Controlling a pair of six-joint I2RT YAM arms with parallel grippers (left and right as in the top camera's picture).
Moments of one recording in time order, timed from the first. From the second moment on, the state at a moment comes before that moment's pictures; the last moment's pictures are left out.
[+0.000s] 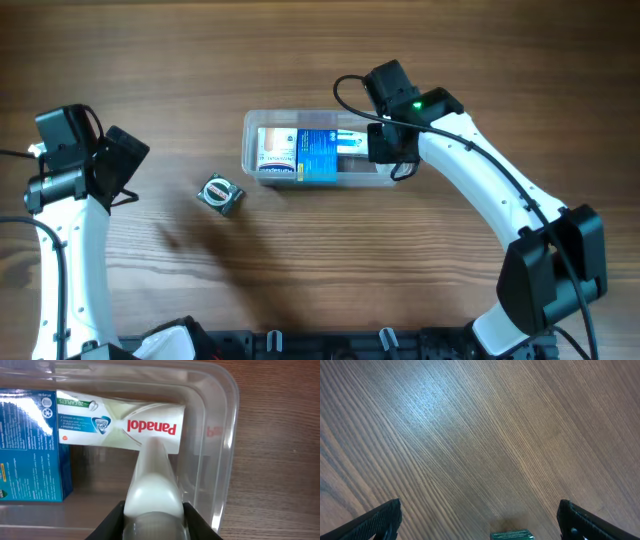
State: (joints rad) left arm 0.34 1.32 1.04 -0.78 -0.11 -0.65; right arm 0.46 1.78 1.39 -0.96 0.12 0.39
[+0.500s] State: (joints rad) left arm 0.34 1.32 1.04 -0.78 -0.11 -0.65; right arm 0.45 1.78 1.39 -0.97 0.06 0.27
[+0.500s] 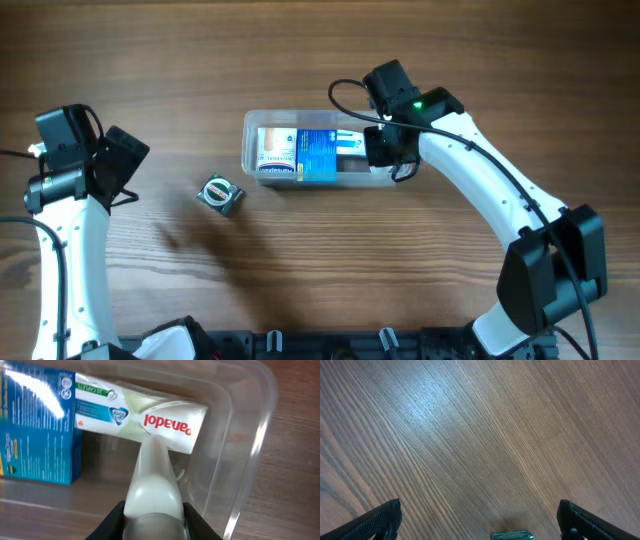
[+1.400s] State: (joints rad) left arm 0.34 1.32 1.04 -0.78 -0.11 -0.65; right arm 0.46 1.78 1.38 -0.96 0.14 -0.16
